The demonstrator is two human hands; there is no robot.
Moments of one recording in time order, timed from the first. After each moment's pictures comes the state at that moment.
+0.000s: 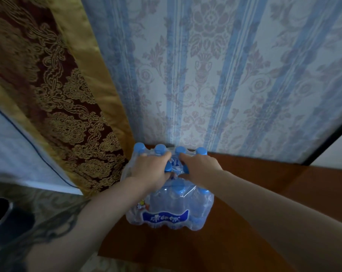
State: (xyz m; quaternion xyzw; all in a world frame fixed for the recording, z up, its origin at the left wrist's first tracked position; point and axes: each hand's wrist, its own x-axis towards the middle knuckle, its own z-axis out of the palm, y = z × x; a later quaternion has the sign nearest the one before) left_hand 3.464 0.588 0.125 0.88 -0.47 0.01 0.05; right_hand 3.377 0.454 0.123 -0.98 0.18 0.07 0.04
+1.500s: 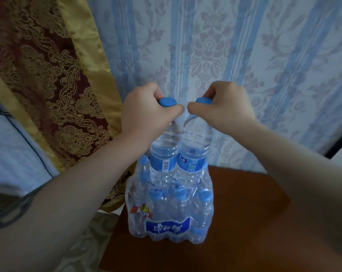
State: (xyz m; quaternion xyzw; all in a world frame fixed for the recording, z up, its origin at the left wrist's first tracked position) left_hand 3.465 0.582 0.280 0.79 -0.33 0.16 0.49; right_hand 3.366 0.455 0.304 -0.88 0.25 -0.32 0.23
